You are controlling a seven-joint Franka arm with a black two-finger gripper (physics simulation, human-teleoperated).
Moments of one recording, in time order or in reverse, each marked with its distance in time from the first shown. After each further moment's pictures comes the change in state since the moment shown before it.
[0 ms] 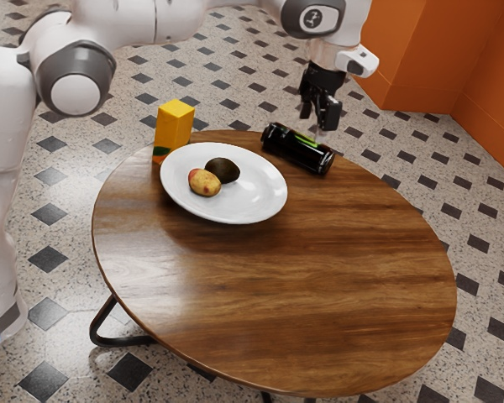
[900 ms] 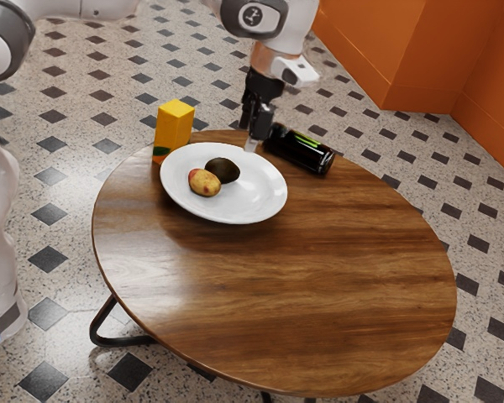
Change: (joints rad) arm -0.031 -0.352 -0.023 -0.465 0.060 -0.035 0.085
